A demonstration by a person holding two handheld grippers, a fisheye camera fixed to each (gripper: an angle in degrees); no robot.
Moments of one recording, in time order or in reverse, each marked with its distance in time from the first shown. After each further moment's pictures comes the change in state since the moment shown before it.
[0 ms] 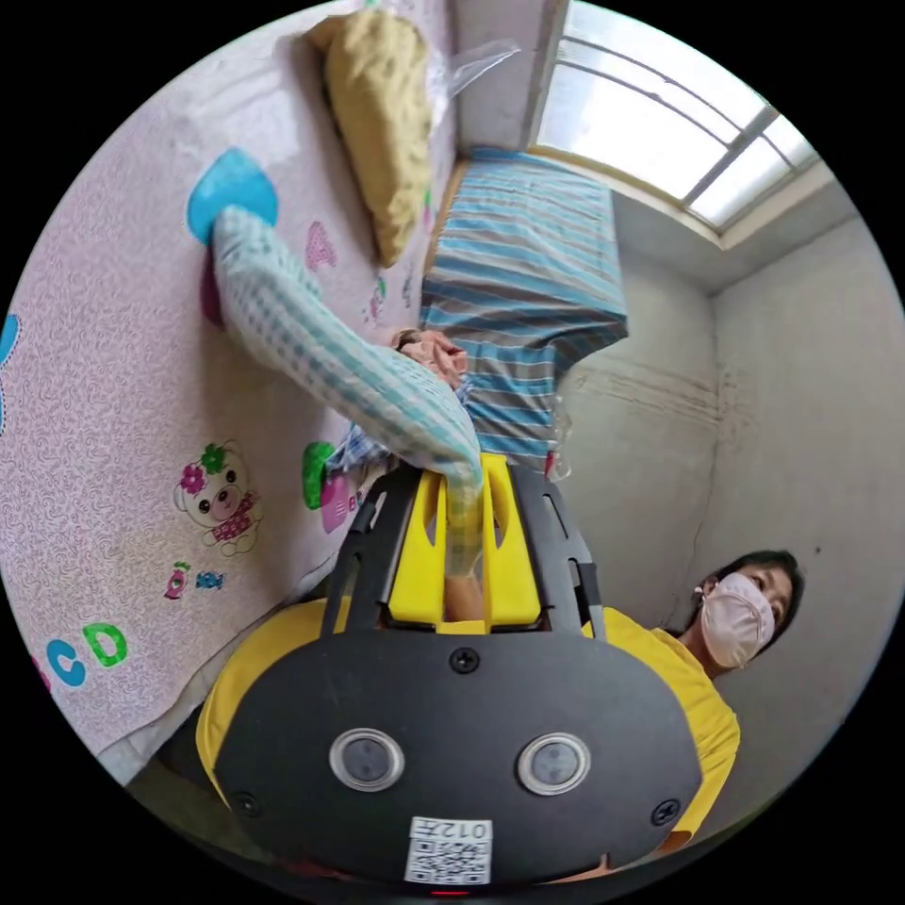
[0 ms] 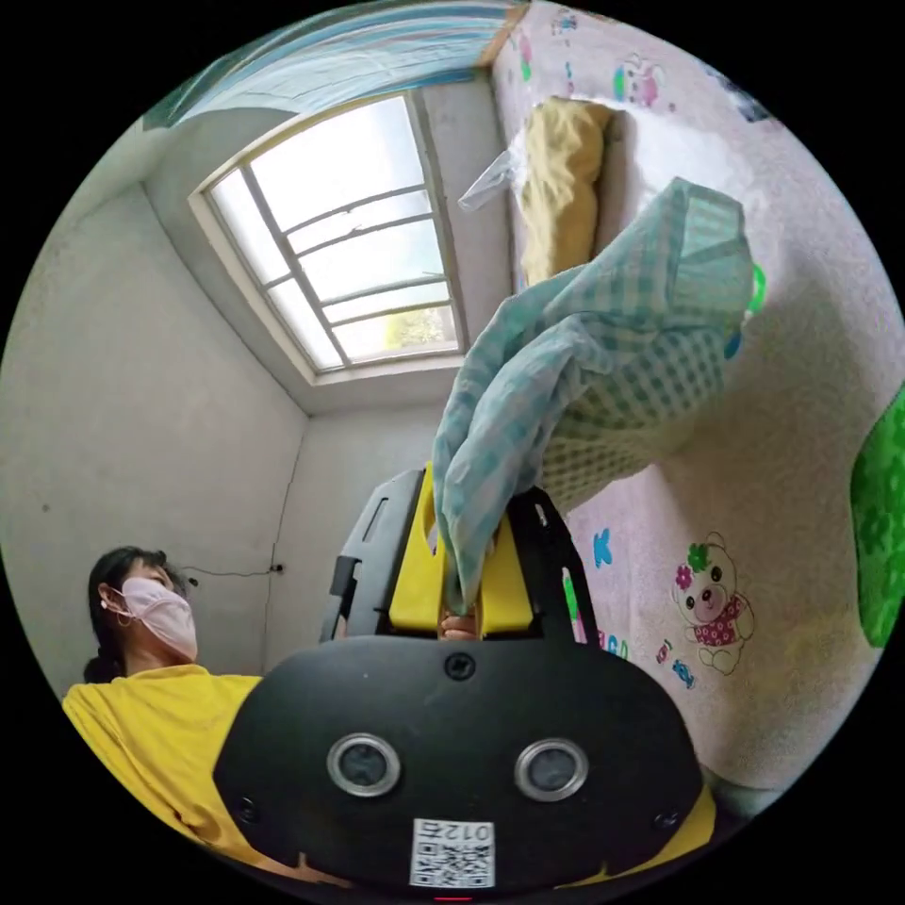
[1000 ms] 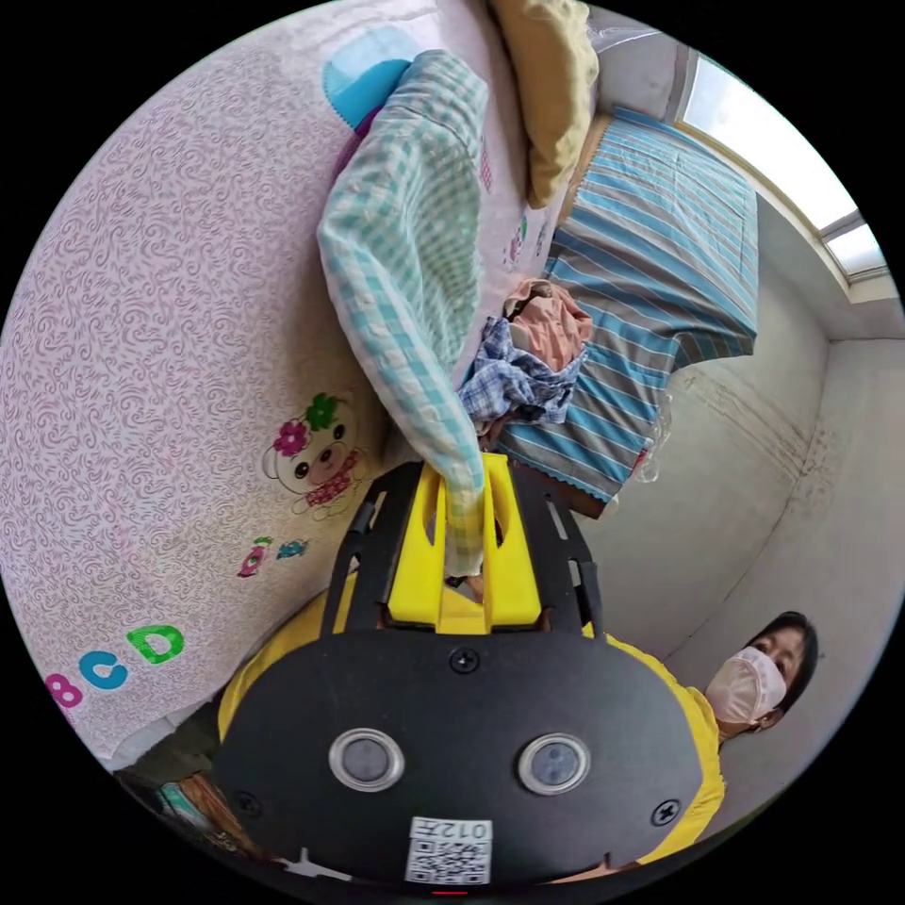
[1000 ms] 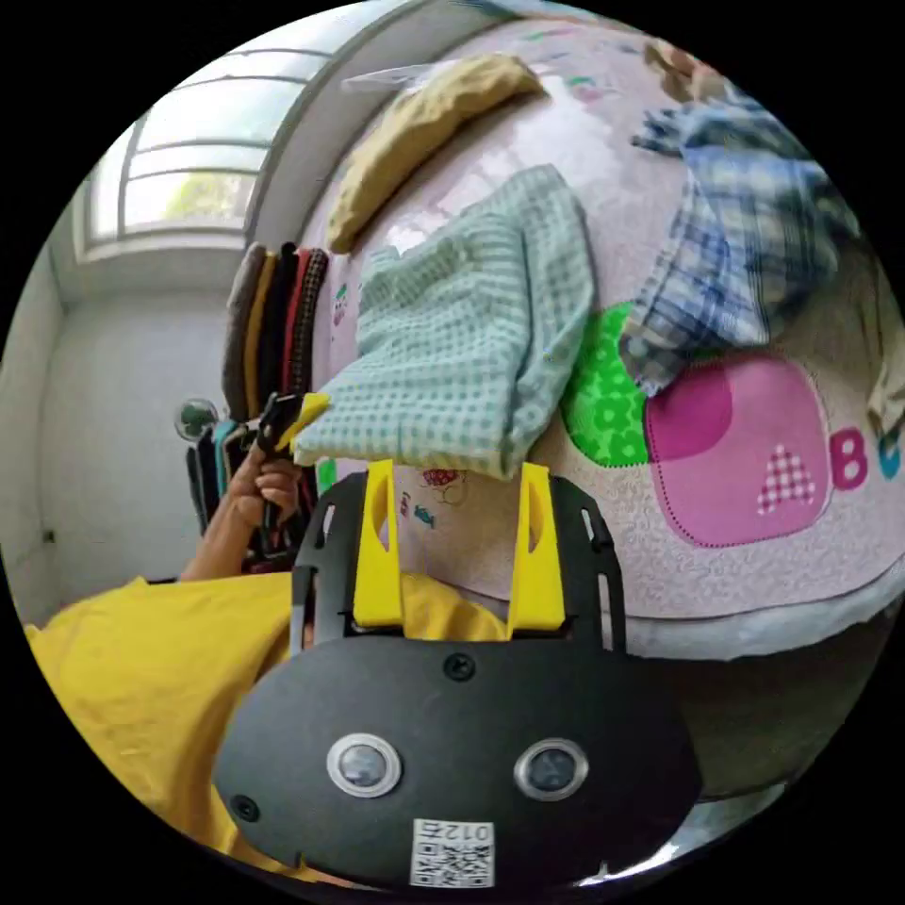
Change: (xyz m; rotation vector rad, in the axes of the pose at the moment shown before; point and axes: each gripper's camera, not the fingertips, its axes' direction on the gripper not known) left arm -0.383 -0.183 0.025 -0.202 -0.241 -0.255; right arm -0.149 0.061 -0.026 -0.297 0.917 -0.088
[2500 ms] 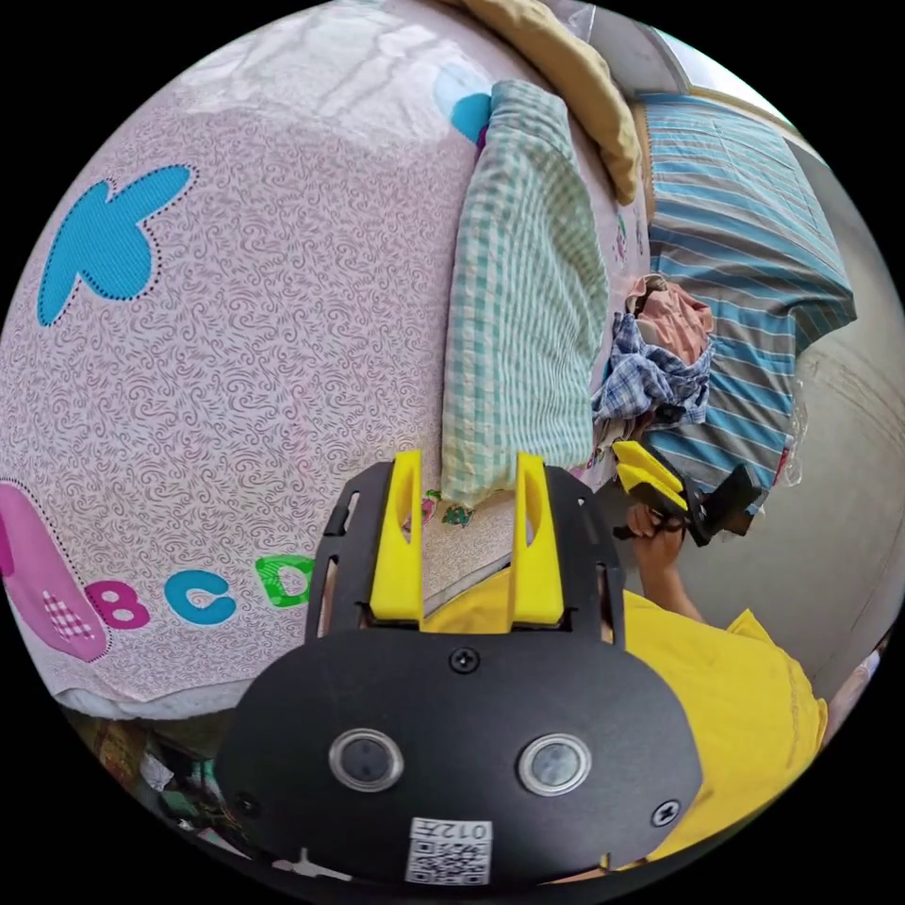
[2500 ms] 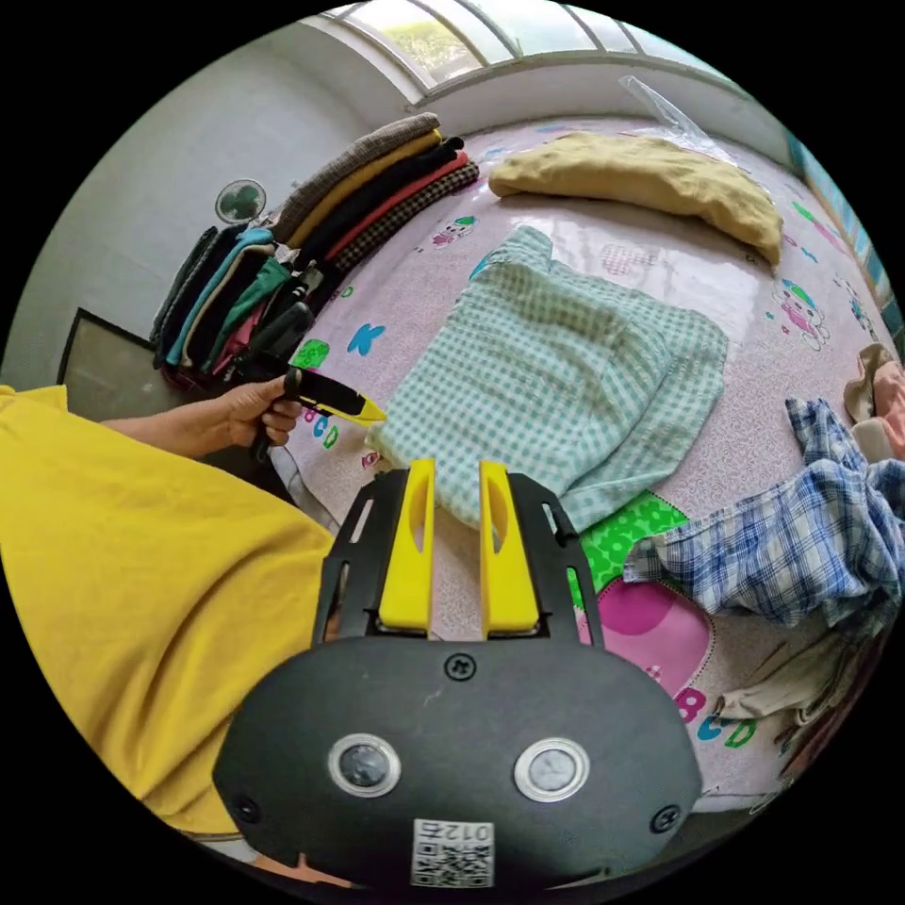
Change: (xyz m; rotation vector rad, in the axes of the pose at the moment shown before) left arm -0.191 -0.047 0.036 0.124 -0.477 0.018; right arm -0.196 -0.045 -0.023 -0.121 0.197 -0.654
